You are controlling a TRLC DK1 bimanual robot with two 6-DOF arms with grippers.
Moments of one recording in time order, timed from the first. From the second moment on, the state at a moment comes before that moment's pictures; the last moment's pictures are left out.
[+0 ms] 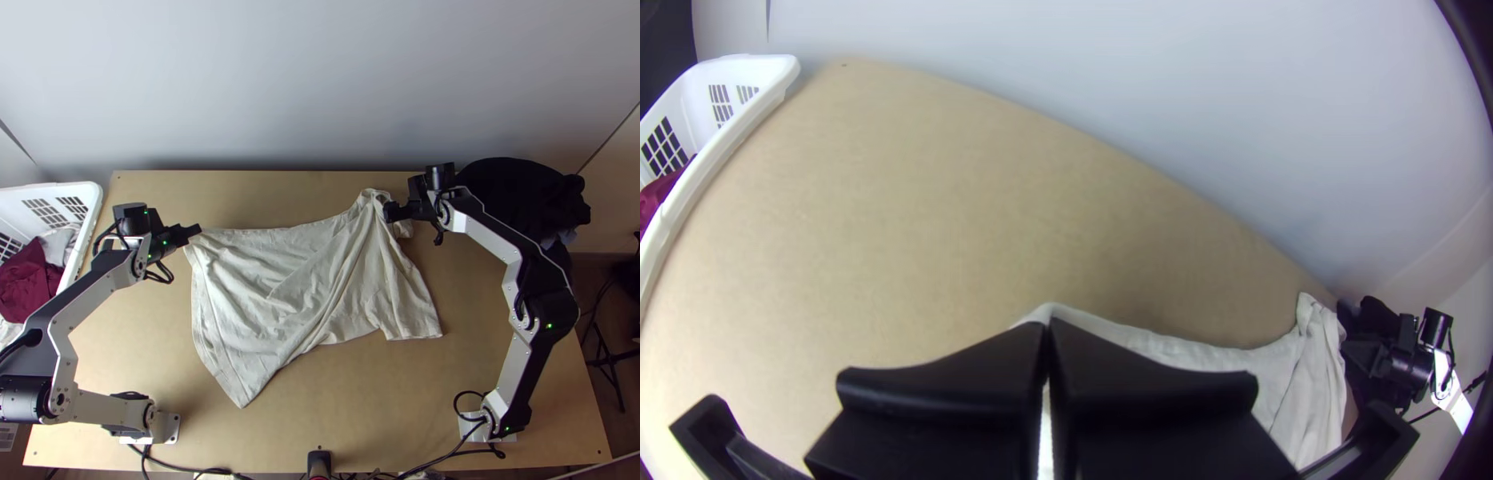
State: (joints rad) left arm 0.04 1.52 0.93 -0.07 0.14 -0.39; right arm 0.23 2.02 1.47 -0.26 -0.19 -0.01
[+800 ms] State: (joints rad) left arm 0.05 1.51 0.90 -0.06 0.14 -0.37; right arm 0.23 2.09 1.58 -0.35 -0.13 -0.03
